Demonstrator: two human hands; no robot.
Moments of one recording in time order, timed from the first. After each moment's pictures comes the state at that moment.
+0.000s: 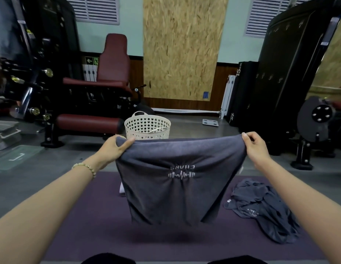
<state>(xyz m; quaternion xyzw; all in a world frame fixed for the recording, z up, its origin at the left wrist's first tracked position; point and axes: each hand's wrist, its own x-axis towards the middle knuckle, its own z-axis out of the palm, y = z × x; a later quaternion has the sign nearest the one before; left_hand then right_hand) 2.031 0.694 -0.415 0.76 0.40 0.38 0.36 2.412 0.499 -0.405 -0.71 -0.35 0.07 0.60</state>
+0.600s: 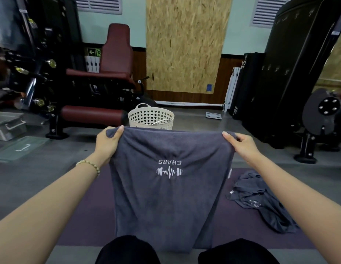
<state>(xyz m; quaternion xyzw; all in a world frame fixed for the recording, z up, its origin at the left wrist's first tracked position) 2.016 0.688 -0.435 0.58 0.42 0.56 0.42 2.353 0.501 -0.416 -0.68 -0.40 0.18 0.59</state>
